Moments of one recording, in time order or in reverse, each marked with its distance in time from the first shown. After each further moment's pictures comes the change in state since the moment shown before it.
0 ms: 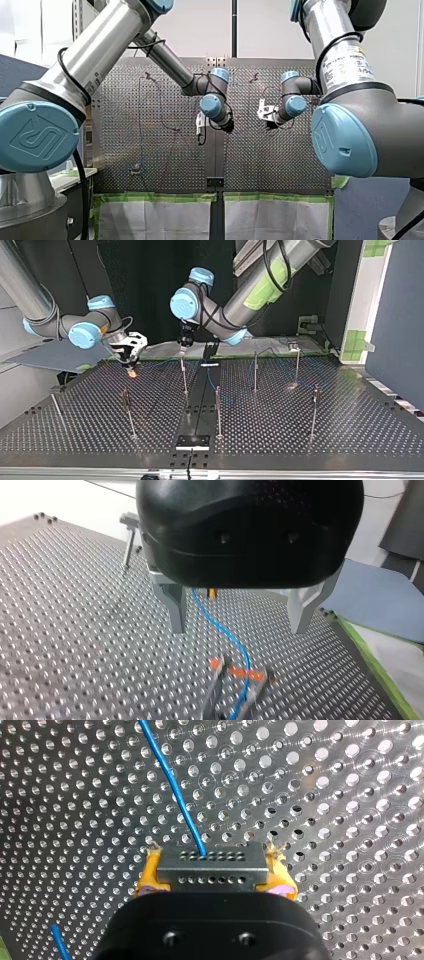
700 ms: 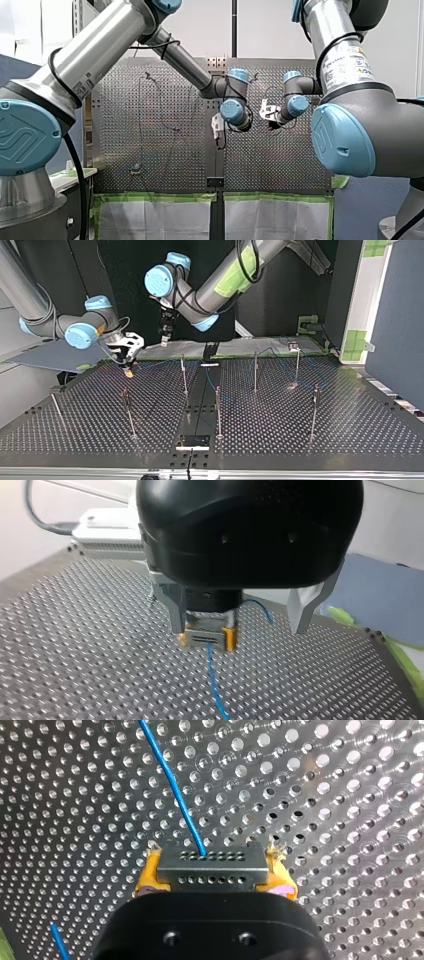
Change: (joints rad) left arm -0.149 -0.070 0.068 0.098 -0.185 -0.075; right arm -0.018 -0.001 -0.001 0.006 0.000 0.007
